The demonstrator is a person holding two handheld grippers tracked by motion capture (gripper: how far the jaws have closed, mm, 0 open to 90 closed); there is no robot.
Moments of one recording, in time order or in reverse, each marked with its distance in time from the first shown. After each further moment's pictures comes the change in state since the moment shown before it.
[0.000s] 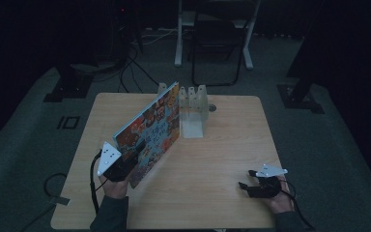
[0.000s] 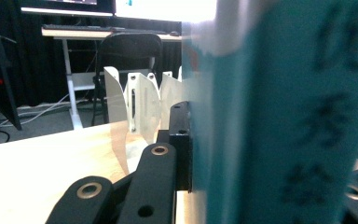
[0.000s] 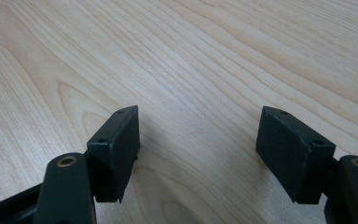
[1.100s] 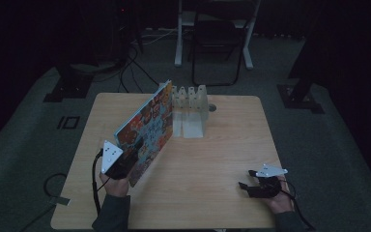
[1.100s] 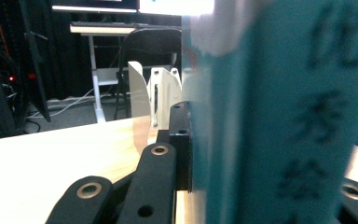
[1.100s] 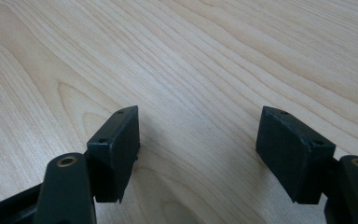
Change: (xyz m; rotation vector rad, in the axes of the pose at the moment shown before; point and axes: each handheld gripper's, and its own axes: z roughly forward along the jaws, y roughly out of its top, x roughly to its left) left arm 0.000 -0.002 0.008 0.018 0.105 0.003; right arm 0.000 0.000 0.000 0.000 0.001 0.000
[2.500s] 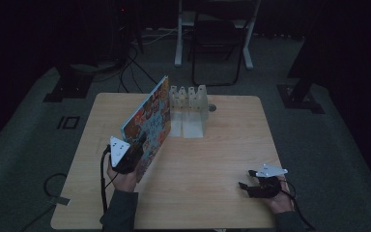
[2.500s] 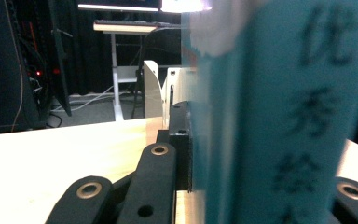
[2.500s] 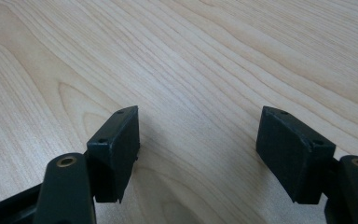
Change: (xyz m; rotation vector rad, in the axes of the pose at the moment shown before) left arm -0.009 0.000 0.022 0.003 0.091 -0.024; right arm 0.000 0.000 0.000 0.000 0.000 -0.002
